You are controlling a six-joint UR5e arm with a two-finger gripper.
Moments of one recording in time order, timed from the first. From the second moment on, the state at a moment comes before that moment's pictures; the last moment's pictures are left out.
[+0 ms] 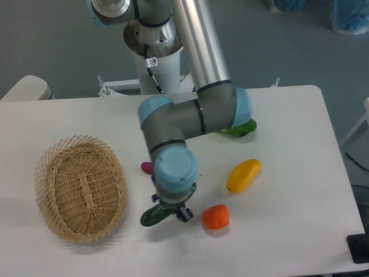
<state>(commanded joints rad) 2.25 -2.20 -1.37 -1.21 1.55 1.05</state>
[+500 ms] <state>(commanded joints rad) 2.25 -2.23 -1.38 -1.19 1.56 1.02</state>
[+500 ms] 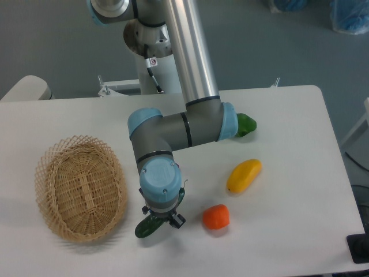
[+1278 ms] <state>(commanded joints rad) 2.35 -2.22 -1.32 -1.19 1.60 1.16</state>
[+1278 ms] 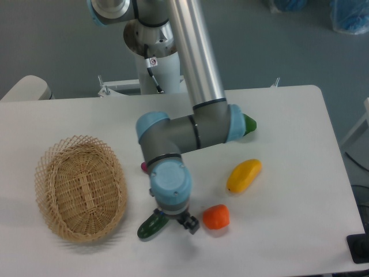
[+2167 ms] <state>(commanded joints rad) 2.53 -2.32 -1.13 -1.21 1.59 1.52</state>
